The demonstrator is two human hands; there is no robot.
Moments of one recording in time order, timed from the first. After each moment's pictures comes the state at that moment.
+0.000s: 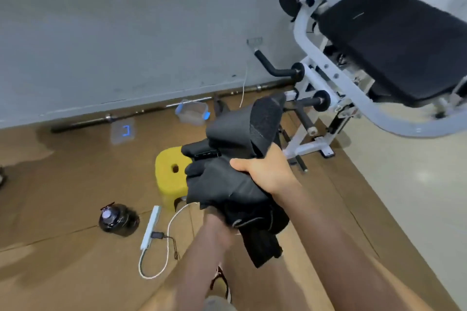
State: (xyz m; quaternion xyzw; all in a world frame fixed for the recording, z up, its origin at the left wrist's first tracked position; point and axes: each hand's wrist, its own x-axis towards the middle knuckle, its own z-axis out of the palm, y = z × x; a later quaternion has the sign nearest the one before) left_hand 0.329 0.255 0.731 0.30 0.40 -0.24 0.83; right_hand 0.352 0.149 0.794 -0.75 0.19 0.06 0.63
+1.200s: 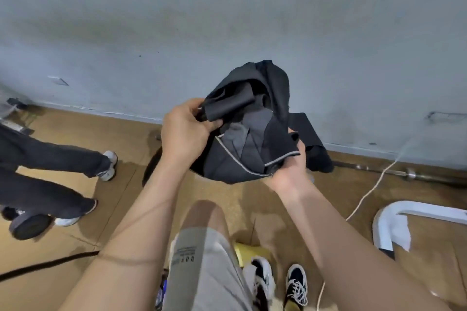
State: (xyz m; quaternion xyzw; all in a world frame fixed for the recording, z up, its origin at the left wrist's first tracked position) left_hand 1.070 0.467 0.832 0.87 0.21 0.15 0.42; right_hand 1.091 0.292 0.795 -0.19 0.24 0.27 0.91
